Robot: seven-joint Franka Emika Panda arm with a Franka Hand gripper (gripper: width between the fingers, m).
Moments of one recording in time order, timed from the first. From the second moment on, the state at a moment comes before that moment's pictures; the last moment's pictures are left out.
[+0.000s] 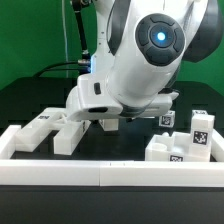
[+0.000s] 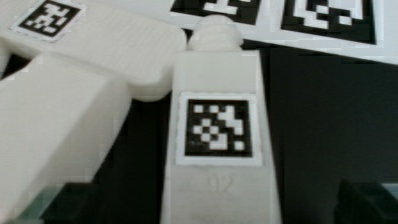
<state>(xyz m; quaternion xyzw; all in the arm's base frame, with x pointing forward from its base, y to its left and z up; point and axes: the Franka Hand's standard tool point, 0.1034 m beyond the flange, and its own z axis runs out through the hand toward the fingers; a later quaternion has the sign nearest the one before) 0.438 -0.027 0.012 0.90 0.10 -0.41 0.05</state>
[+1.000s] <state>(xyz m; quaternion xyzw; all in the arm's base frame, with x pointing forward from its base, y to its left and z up) 0.436 -0.030 0.008 0.90 0.10 -0.42 0.05</state>
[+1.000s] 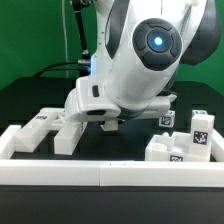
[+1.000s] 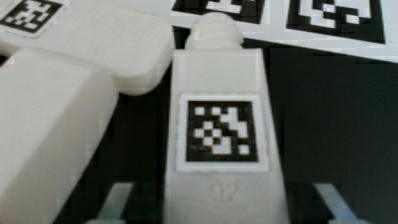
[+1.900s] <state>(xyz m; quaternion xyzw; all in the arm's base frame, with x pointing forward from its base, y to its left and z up) 0.465 -0.008 0.099 0.90 0.09 -0.42 0.05</state>
